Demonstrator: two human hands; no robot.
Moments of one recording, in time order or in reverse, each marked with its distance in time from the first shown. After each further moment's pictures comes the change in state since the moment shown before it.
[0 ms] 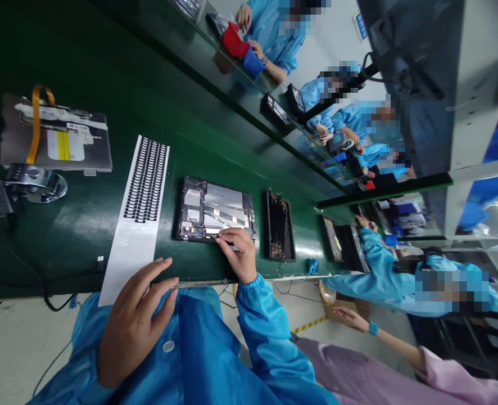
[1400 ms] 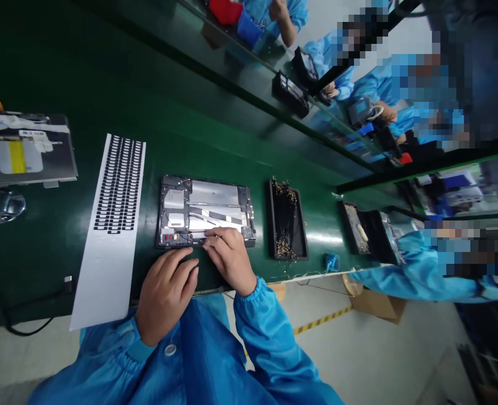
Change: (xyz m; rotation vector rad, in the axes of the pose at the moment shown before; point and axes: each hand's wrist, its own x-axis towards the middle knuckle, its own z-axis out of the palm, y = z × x) left_hand 0.053 0.011 0.073 0.080 -0.082 0.061; right_hand 0.008 -0.001 -0.010 -0.153 -0.247 -0.031
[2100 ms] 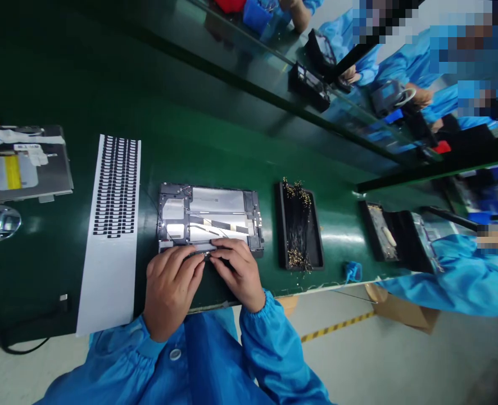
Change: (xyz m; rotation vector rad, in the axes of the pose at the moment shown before) left_hand 0.031 0.000 0.008 0.152 0.051 -0.021; right_hand -0.006 0.013 0.005 0.326 0.178 0.030
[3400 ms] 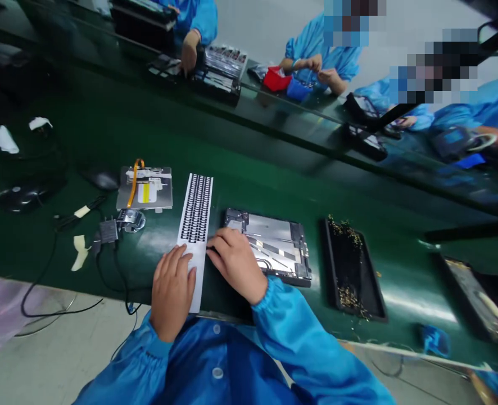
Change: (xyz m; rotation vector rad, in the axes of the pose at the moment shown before) left_hand -0.047 -0.064 -0.074 0.260 0.019 -0.244; right_hand 0.088 -0.085 0.070 -0.274 -0.249 -0.265
